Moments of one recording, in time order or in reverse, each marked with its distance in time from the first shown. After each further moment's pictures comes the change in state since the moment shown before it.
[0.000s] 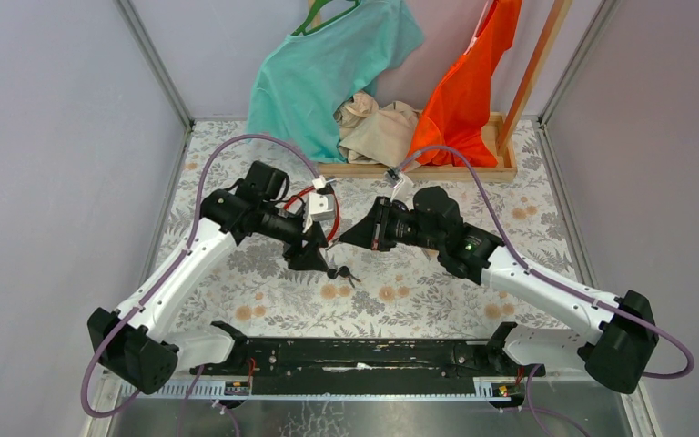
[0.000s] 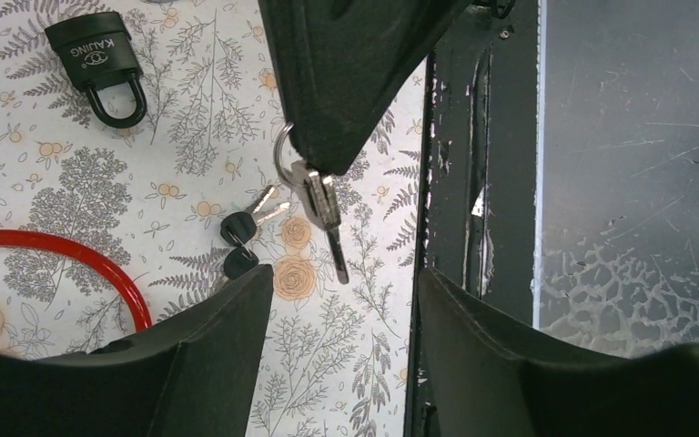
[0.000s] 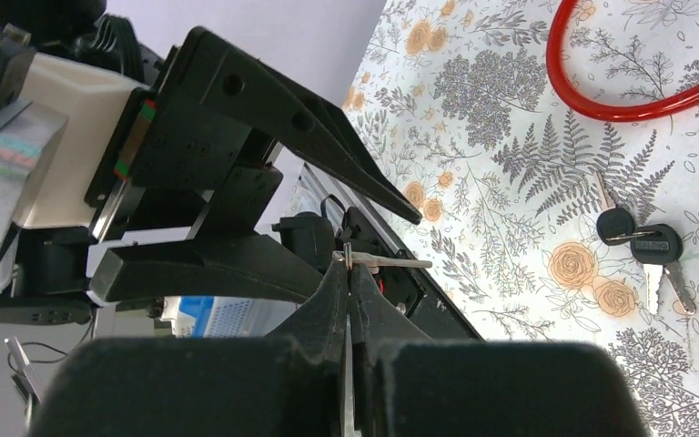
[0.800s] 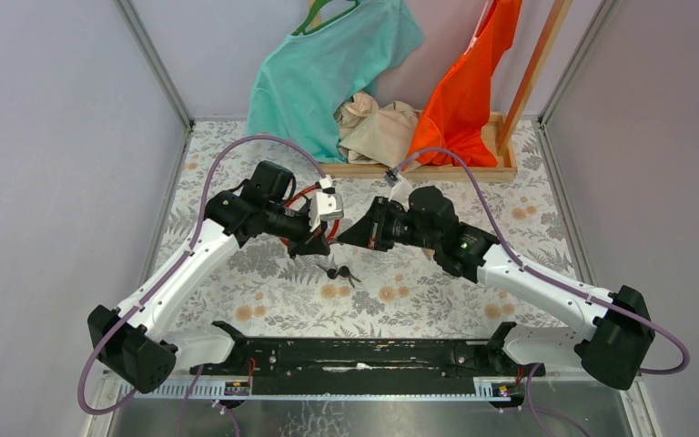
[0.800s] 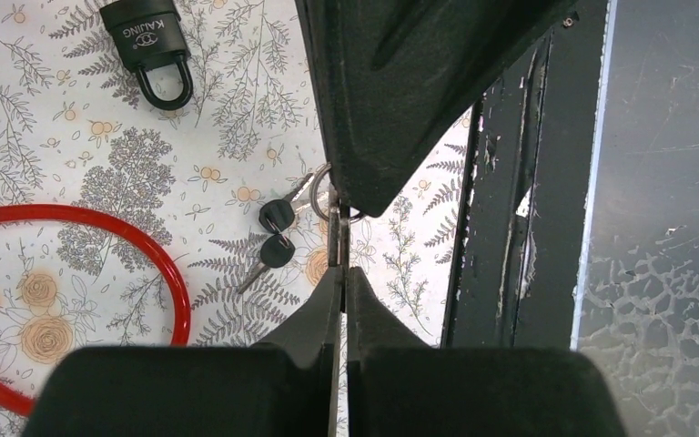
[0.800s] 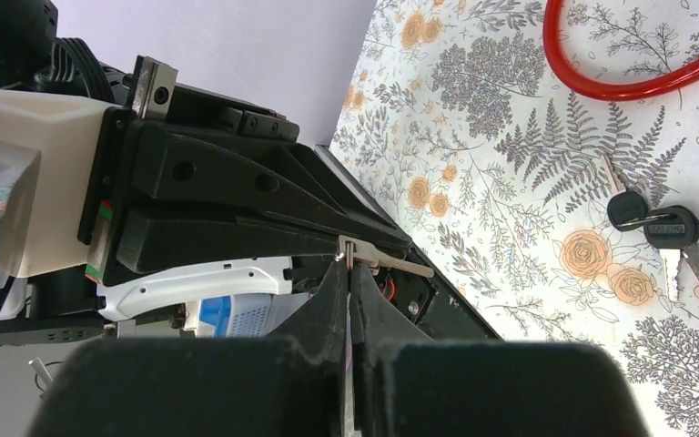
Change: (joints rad) left arm -0.053 0.004 0.001 0.076 -0.145 -0.060; right arm 0.002 0.032 0.001 0.001 0.015 0.085
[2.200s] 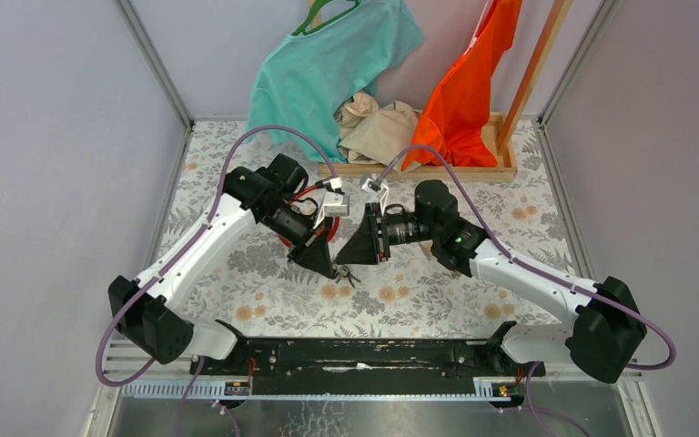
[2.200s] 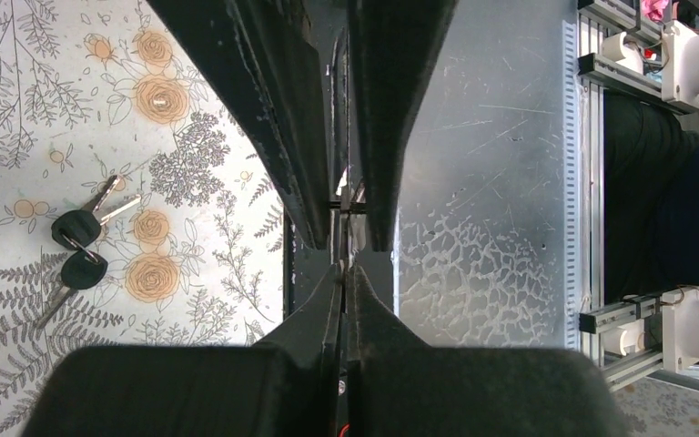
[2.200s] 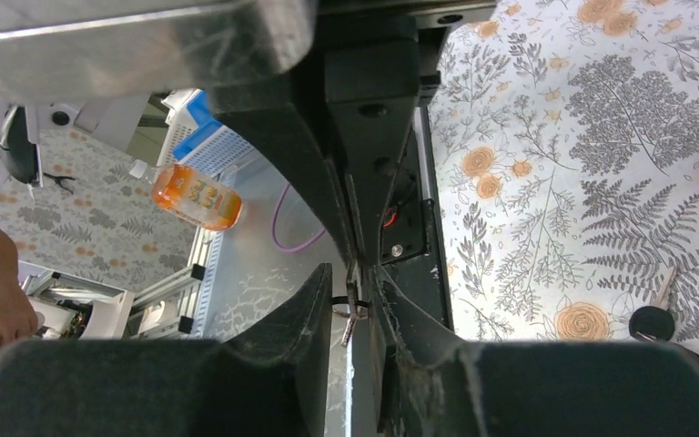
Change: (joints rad) left arm -0.001 0.174 0.189 -0.414 0.274 0.067; right arm -0.074 0.062 -0.042 0.274 -0.584 -0.428
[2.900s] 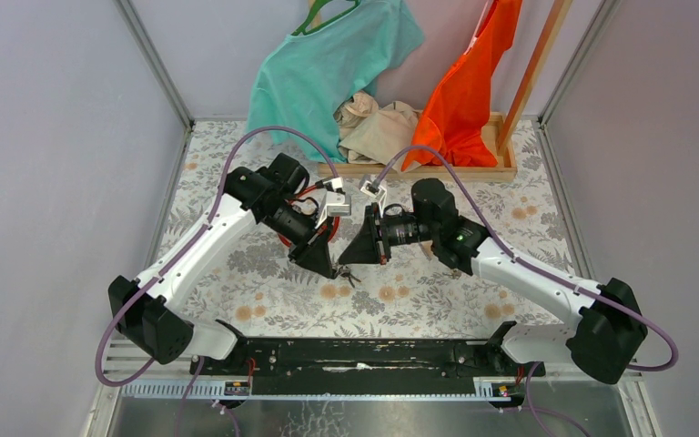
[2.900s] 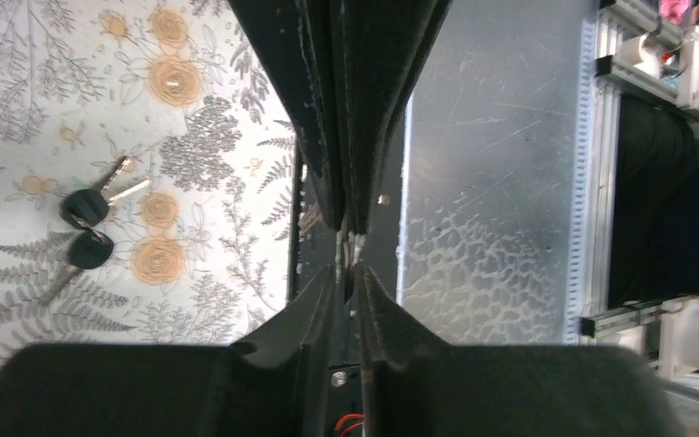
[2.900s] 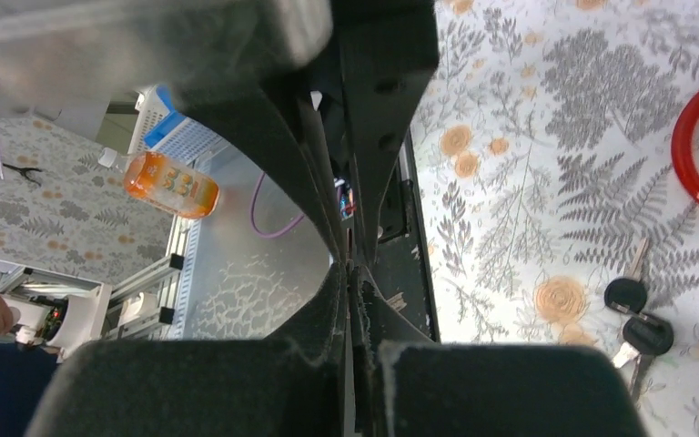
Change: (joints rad) left arm -0.008 0.000 0.008 0.009 -0.056 -0.034; right arm 0.002 -0.005 0.032 -0.145 0.040 -0.096
